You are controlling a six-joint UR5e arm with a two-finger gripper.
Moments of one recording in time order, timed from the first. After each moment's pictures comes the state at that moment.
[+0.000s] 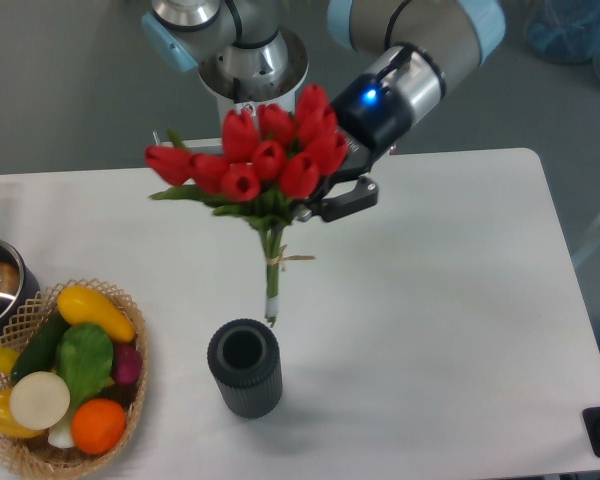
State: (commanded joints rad) arm 2.79 -1.68 -1.73 -0.94 0.14 1.20
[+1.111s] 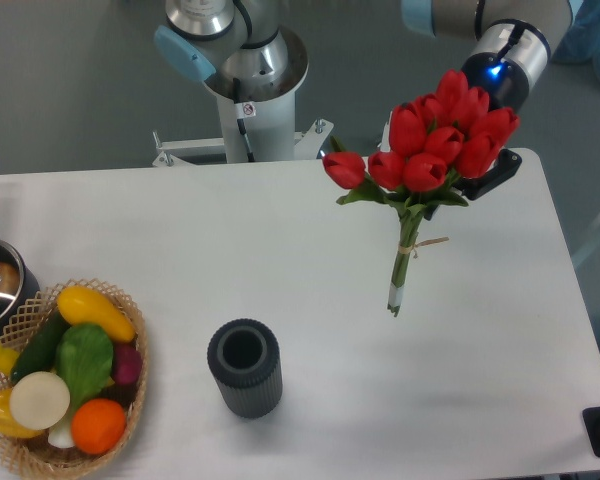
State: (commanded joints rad) arm 2.94 -1.75 -1.72 -0.93 0.14 1.27
